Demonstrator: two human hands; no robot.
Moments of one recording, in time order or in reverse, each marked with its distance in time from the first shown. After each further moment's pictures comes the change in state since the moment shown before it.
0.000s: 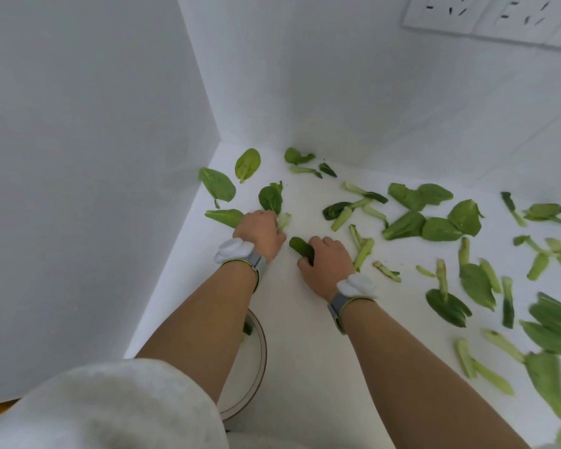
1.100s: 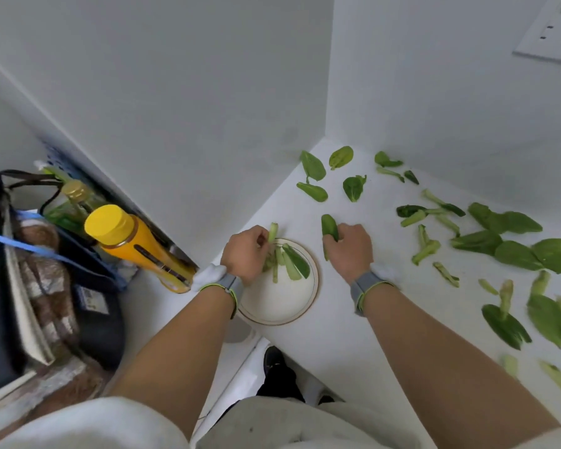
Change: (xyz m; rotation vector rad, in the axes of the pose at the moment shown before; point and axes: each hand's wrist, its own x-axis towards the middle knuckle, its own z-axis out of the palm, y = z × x) left_hand -0.196 -0.124 0.016 -0.460 0.354 -0.282; right_hand -0.055 -0.084 -0.014 0.354 -0.095 -0.086
